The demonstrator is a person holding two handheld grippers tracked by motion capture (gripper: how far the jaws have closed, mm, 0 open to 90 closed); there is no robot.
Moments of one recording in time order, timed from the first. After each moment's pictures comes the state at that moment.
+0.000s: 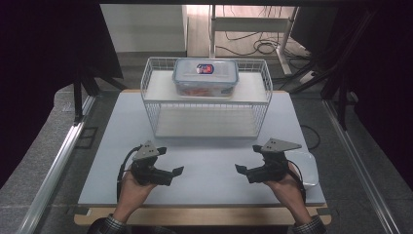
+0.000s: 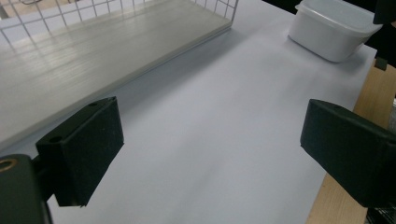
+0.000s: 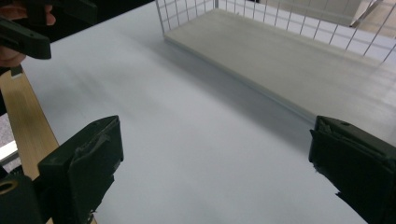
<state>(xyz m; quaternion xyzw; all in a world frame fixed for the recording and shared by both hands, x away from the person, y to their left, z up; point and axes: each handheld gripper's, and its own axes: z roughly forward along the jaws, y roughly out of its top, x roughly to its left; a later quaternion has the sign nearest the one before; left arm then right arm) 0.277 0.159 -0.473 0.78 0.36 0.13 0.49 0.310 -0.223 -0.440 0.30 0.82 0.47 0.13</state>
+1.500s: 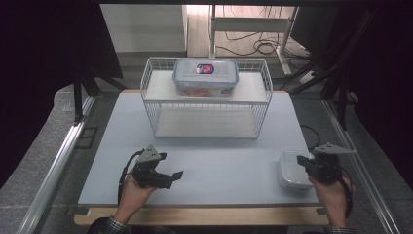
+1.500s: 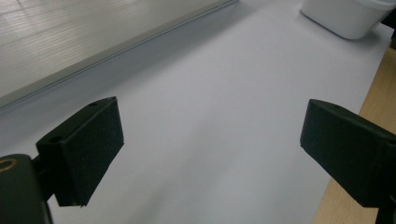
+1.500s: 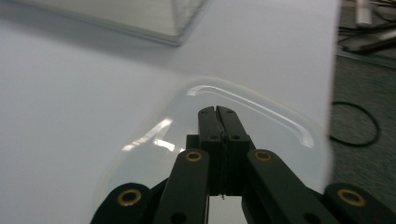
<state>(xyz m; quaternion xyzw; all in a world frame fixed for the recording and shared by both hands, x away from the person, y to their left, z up) 0.281 0.158 -0.492 0.80 0.37 0.12 0.47 0.310 -0.365 -0.443 0.49 0.77 0.35 0.23</state>
